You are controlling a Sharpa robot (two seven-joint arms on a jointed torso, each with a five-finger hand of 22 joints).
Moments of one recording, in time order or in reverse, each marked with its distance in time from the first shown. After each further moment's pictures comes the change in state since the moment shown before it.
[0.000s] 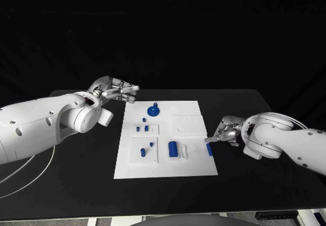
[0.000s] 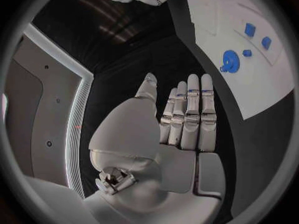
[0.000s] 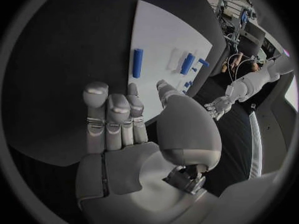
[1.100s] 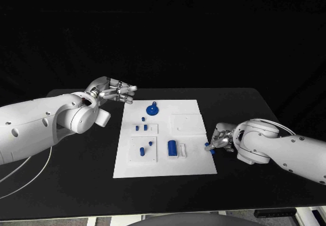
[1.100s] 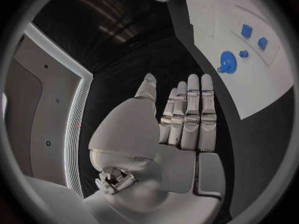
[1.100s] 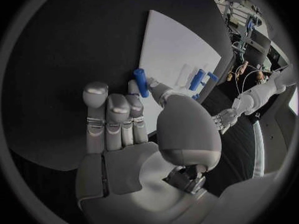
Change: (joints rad) left arm 0.000 -0.008 -0.005 0.002 0.000 0.013 -0.004; left_hand -0.008 0.000 0.000 0.006 0.000 0.000 0.000 0.000 0.000 0.000 0.000 0.000 0.000 0.000 0.000 0.000 0.000 0.000 0.000 0.000 0.000 -0.004; right arm -0.063 0.061 0.006 -0.033 -0.083 0.013 -0.043; right_hand 0.034 0.063 0.349 -0.294 -0.108 0.031 -0.011 0.002 0.050 0.004 0.004 -0.004 0.005 0.000 0.001 0.000 0.000 0.000 0.000 0.000 0.000 0.000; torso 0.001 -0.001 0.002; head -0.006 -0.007
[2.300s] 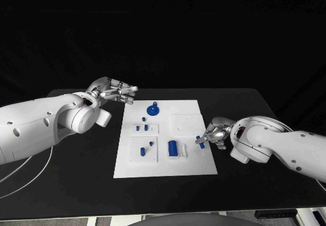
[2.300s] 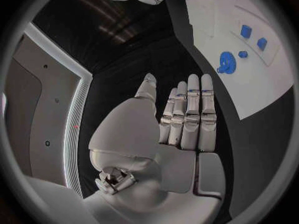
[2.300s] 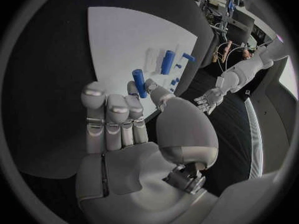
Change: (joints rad) left arm 0.000 0.003 0.000 -0.003 0.000 0.003 -0.005; left_hand 0.000 0.000 0.000 0.000 0.000 0.000 0.000 0.000 0.000 0.000 0.000 0.000 0.000 0.000 0.000 0.000 0.000 0.000 0.000 0.000 0.000 -0.003; right arm 0.011 -0.019 0.045 0.115 0.185 -0.111 0.014; right_hand -0.054 0.082 -0.042 -0.063 0.009 0.050 -0.022 -0.010 -0.075 0.023 -0.013 0.012 0.018 0.003 0.000 0.005 -0.019 -0.016 0.000 0.000 0.026 0.000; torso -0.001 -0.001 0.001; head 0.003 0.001
